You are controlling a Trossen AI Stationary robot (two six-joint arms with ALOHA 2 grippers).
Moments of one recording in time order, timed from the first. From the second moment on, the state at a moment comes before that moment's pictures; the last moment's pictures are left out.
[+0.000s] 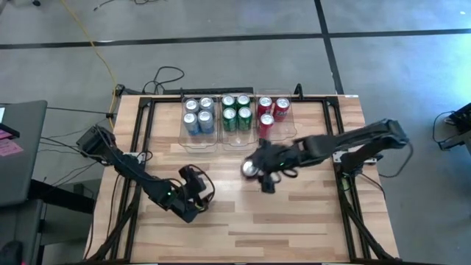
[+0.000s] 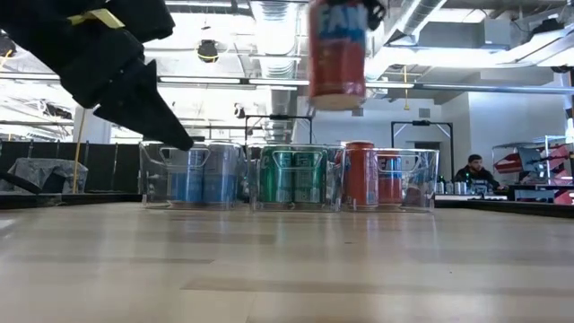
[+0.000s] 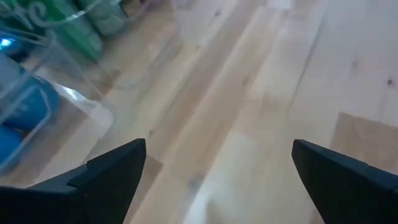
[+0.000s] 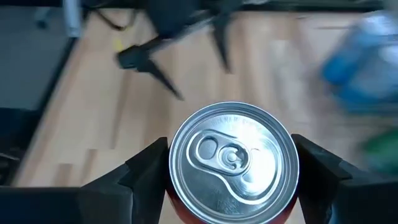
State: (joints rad) left arm -0.60 1.58 0.84 -0.33 -0.89 -0.77; right arm 0.20 1.46 1.28 -0.49 0.16 0.12
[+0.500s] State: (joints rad) left arm -0.45 1.43 0.81 -0.46 -0.84 -0.63; right arm -0.08 1.04 1.01 -0.55 0.28 0.08
